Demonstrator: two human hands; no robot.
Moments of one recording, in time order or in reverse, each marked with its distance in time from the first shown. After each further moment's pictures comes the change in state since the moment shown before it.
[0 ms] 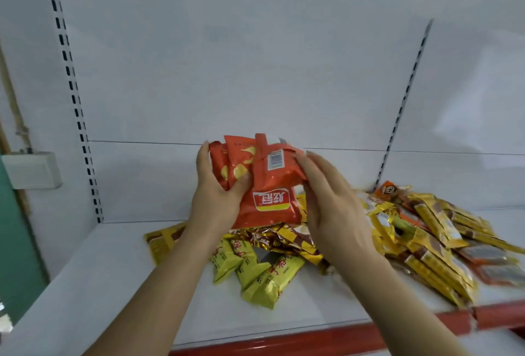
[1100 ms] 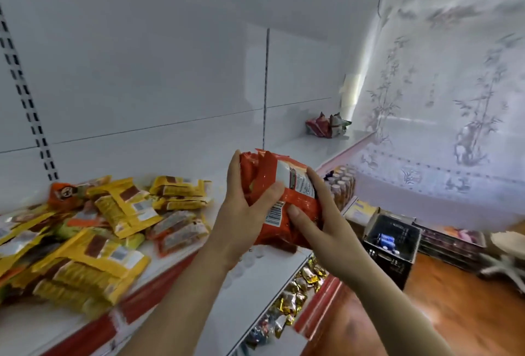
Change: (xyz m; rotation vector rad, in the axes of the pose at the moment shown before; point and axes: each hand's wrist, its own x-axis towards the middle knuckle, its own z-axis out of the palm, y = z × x) left_hand -0.256 0.115 0.494 -0.389 -0.917 0.028; right_hand -0.233 0.295 -0.368 0.472 0.092 0.893
